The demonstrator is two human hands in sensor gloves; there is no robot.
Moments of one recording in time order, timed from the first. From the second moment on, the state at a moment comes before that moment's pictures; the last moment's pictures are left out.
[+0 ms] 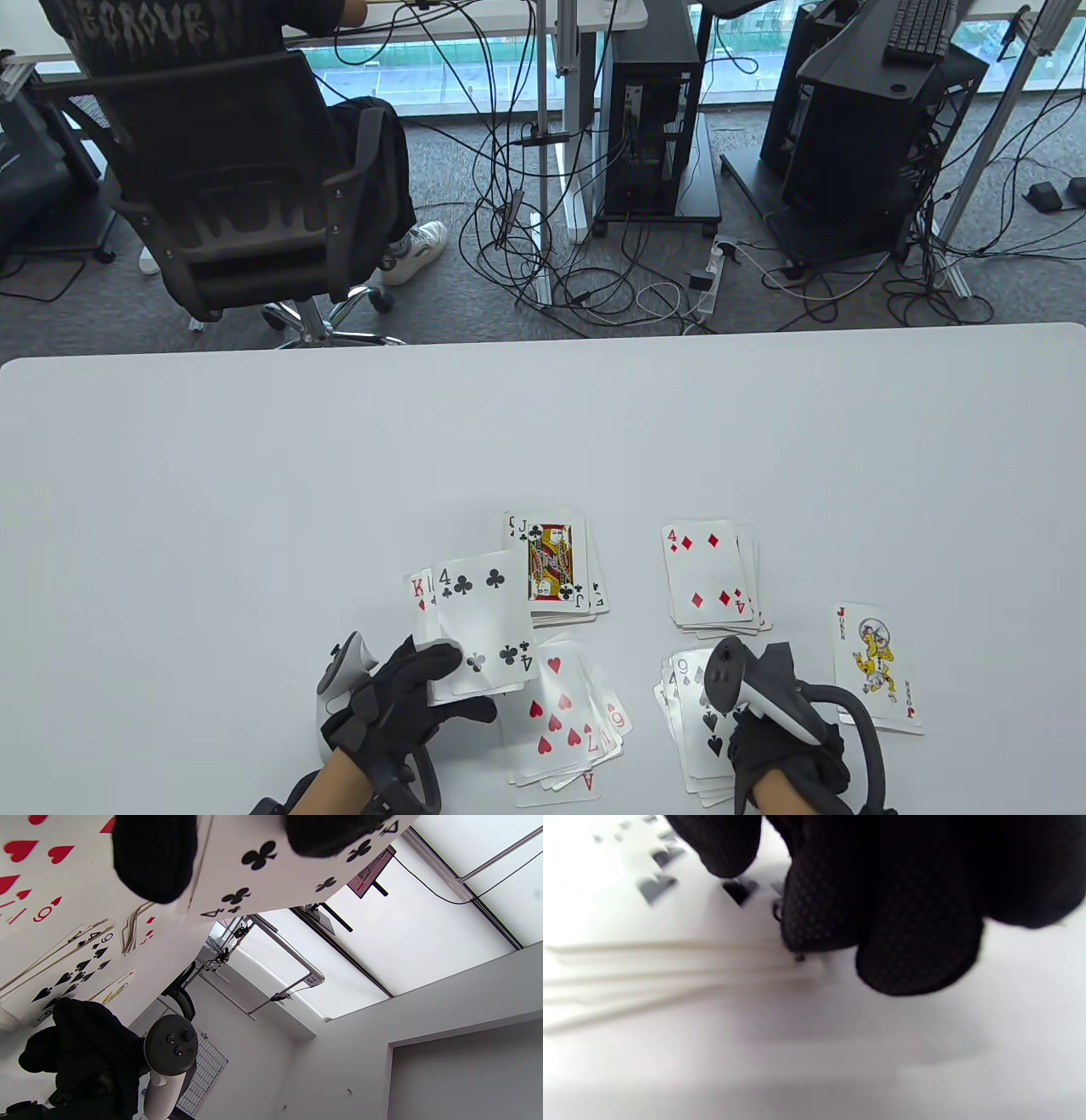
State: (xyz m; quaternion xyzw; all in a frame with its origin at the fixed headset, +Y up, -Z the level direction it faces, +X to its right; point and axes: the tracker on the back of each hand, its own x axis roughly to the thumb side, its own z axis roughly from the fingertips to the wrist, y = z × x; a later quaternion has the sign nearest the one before) left_hand -0.192 -0.806 -0.247 -0.31 -0.12 0.84 0.42; right_hand 0.171 -0.749 -0.222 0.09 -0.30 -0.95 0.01
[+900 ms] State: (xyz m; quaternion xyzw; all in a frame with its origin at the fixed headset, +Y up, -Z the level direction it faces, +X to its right) left_hand -0.194 -0.811 -0.248 -0.32 -0.11 0.84 0.43; right_hand 0.019 -0.738 -0.231 -0.17 0.05 -0.93 -0.33
